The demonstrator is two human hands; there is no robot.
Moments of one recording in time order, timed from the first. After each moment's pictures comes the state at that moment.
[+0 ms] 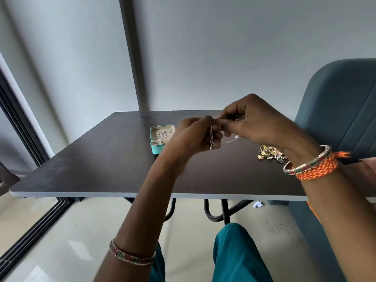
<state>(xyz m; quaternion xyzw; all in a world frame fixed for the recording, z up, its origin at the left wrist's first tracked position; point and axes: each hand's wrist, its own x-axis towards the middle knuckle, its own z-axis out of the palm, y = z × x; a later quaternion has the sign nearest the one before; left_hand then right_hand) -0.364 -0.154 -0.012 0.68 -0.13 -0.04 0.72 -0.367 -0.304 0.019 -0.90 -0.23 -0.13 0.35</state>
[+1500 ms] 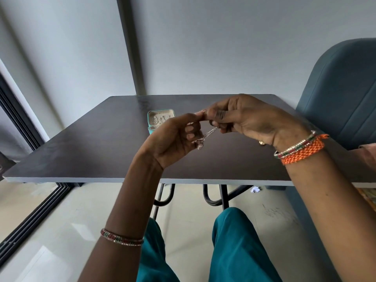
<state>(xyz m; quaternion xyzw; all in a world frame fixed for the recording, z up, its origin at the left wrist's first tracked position) -0.351 -0.125 -0.043 0.51 -0.15 -0.18 0.83 -0.341 -0.301 -0.011 -0.80 -0.23 0.08 0.55</state>
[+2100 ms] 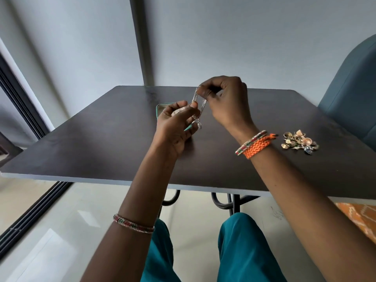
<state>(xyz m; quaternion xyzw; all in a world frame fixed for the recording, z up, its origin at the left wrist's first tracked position) -0.287 -0.111 -0.069 0.49 0.04 0.05 0.87 -0.256 -0.228 -0.044 -0.80 -0.19 -0.33 0.46</state>
